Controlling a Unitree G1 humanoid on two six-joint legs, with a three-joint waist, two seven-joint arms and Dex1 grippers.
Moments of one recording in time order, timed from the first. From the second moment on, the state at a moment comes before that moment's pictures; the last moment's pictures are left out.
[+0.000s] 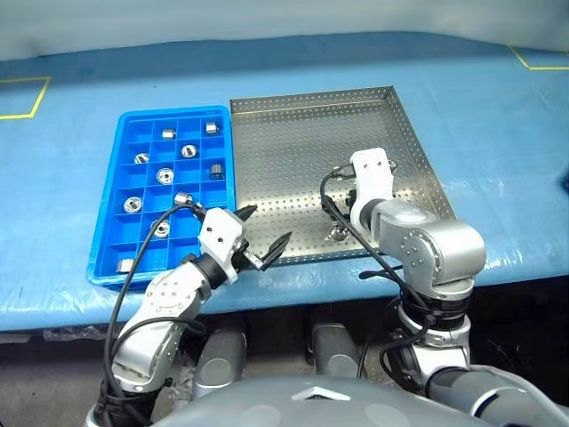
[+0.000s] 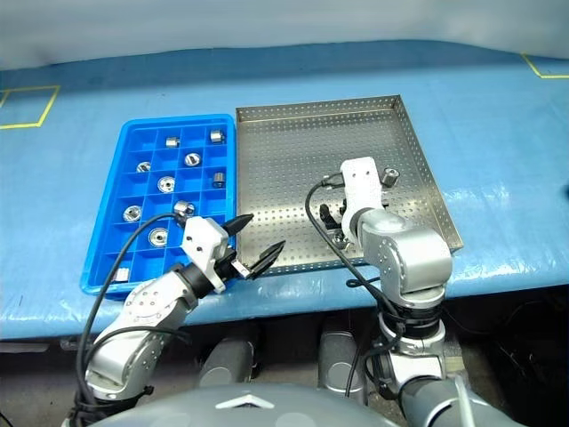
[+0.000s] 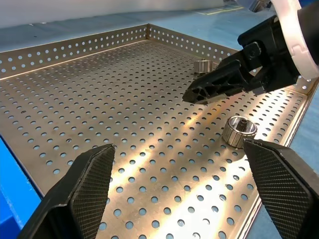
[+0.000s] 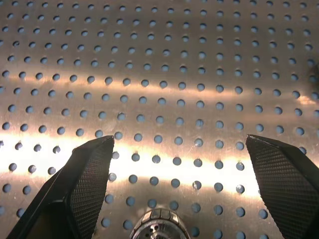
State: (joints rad) left arm 0.14 0.30 -0.23 -0.62 -0.25 0.51 -0.42; right arm -0.41 -0.12 -0.01 -0.57 0.20 1.60 0.00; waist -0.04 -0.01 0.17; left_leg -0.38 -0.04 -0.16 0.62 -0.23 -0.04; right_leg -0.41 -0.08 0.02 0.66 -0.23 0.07
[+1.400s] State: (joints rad) left arm 0.38 0.25 -0.06 -0.76 -0.24 0.47 -0.22; right arm -0.63 0.05 0.27 -0.26 0.27 1.13 0.03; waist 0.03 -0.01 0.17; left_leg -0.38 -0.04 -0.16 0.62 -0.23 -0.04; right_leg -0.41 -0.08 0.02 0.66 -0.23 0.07
